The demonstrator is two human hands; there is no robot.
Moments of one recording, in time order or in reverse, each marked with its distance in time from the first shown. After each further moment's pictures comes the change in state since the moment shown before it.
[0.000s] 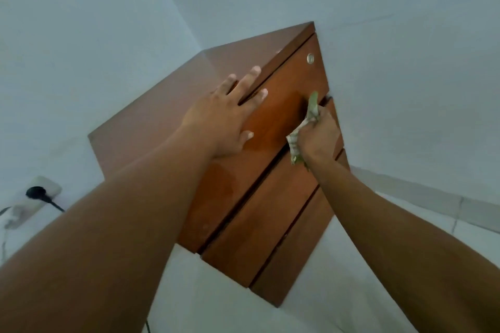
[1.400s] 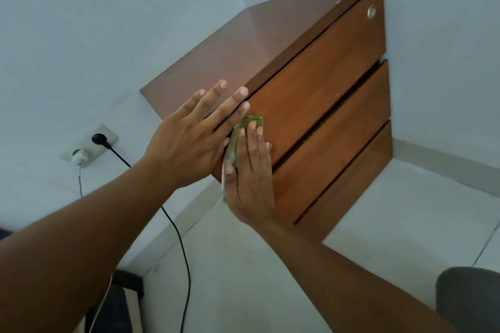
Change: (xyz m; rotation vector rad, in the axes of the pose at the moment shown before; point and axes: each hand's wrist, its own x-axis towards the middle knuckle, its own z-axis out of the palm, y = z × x) left_hand -0.171 -0.037 0.031 0.165 0.099 0.088; right_hand -0.244 0.003 0.076 -0.024 -0.339 -0.743
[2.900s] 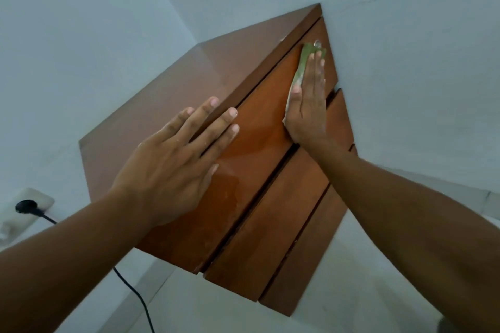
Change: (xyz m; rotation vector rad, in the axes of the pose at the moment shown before) left_hand 0.086 0.001 0.002 0.063 0.077 0.107; right_hand 0.189 0.196 -0.098 -0.155 0.323 0.153
